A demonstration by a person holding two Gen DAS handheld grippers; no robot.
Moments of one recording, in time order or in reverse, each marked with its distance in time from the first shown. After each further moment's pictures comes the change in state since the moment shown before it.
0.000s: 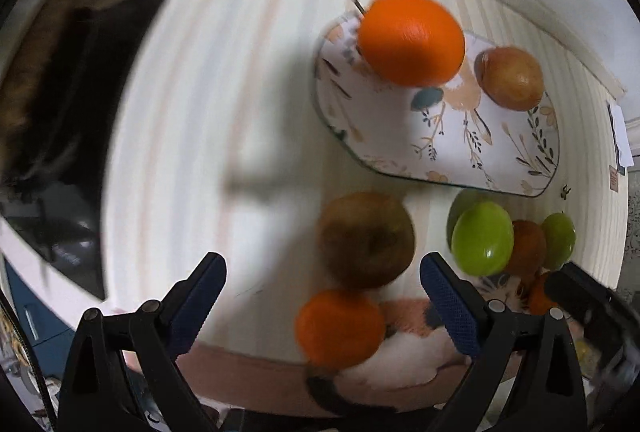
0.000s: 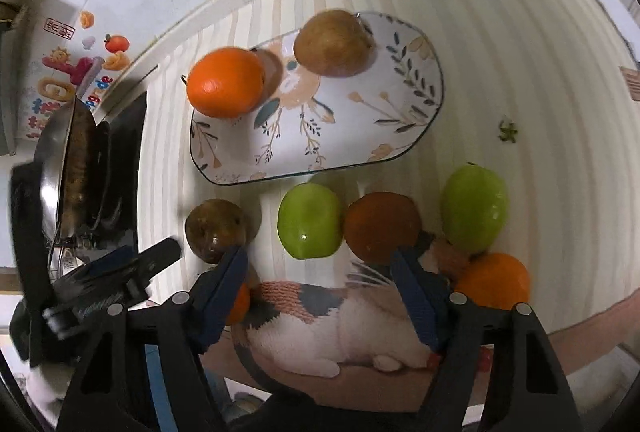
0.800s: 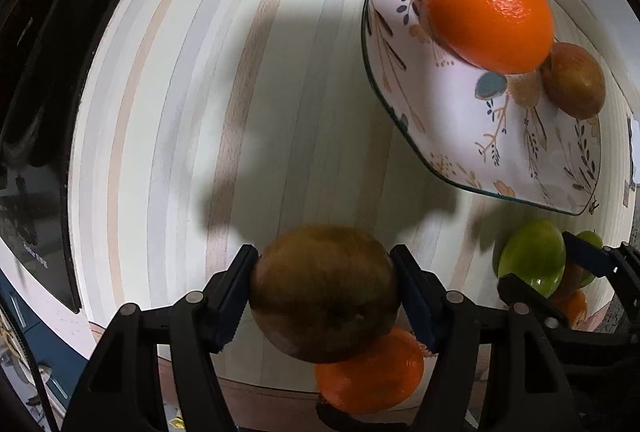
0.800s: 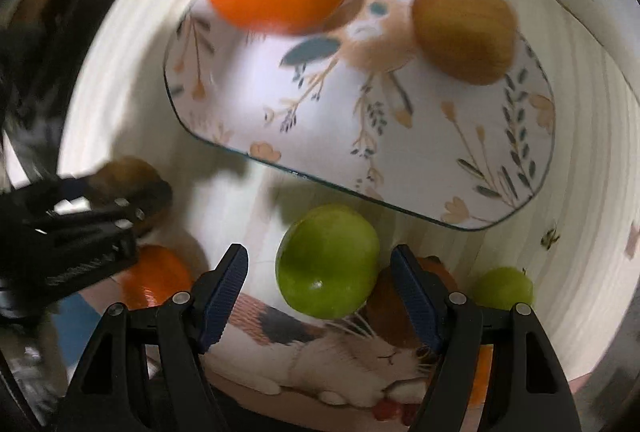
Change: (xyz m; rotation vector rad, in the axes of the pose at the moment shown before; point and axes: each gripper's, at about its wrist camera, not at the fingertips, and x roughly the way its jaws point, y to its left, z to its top) left arm 0.047 0.034 -0.010 -0.074 0.091 -0.022; right arm 0.097 0.080 0.033 -0.424 0.261 -0.295
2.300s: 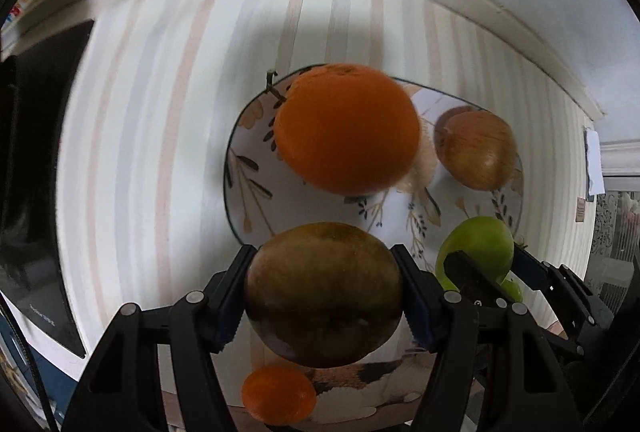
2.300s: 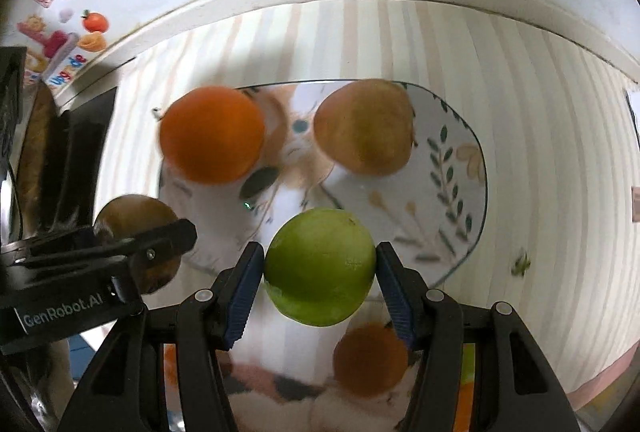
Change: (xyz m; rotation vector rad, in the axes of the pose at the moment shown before) left arm -0.045 -0.069 0.080 0.080 -0.012 -0.107; right arm -0.057 -0.092 0.007 0.275 -0.251 0.100
